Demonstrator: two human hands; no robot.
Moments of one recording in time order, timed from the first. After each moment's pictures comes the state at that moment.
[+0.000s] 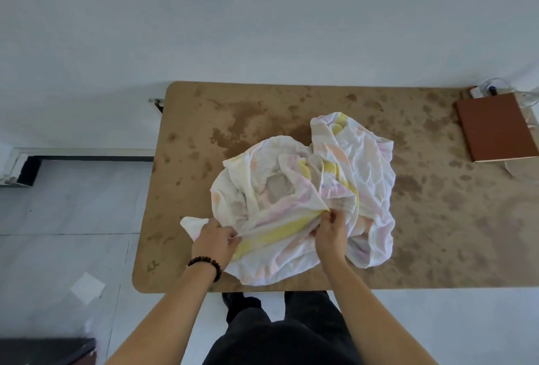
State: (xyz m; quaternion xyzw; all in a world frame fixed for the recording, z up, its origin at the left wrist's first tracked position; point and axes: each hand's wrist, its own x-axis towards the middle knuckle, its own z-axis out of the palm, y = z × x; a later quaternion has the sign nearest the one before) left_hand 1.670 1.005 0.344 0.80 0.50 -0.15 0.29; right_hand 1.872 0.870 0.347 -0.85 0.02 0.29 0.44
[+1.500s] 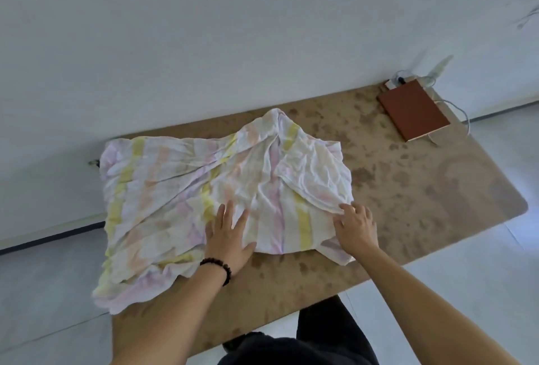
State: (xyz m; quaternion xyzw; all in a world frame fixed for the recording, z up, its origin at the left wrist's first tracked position) left_hand 1.760 1.036 0.358 0.92 0.29 -0.18 0.20; right_hand 1.958 0.814 0.363 -0.96 -0.16 0.21 0.07
